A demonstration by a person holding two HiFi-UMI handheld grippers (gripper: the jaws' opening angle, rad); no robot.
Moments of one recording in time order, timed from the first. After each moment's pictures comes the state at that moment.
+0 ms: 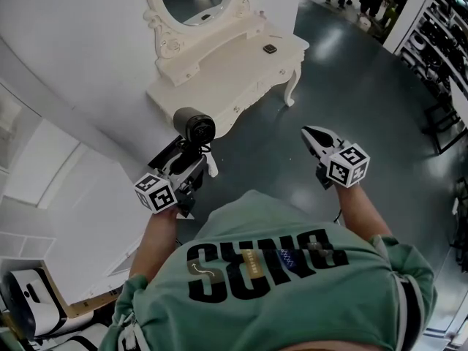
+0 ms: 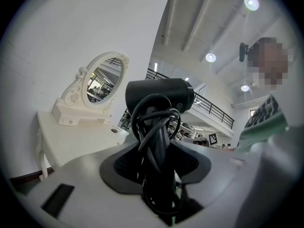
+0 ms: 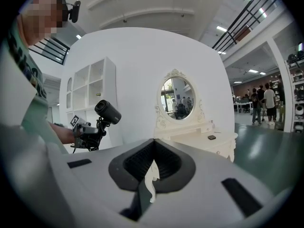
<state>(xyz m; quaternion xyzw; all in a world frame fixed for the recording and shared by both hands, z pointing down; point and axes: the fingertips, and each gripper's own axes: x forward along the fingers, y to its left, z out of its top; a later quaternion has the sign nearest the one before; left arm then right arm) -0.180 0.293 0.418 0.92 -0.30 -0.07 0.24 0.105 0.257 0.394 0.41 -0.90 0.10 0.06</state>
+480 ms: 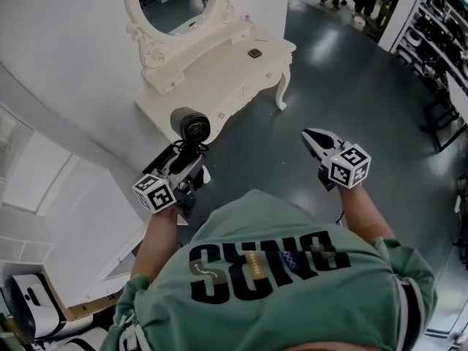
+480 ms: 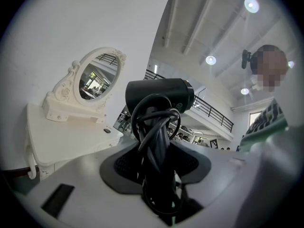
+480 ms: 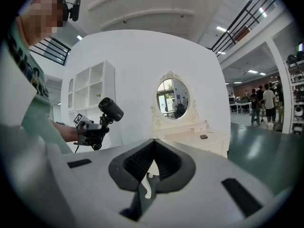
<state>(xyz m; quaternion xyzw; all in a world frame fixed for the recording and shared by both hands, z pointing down) -0.100 0.276 0.409 0.92 -0.29 -0.09 0.25 0.191 0.257 0.396 0.41 -0.90 0.10 0.07</state>
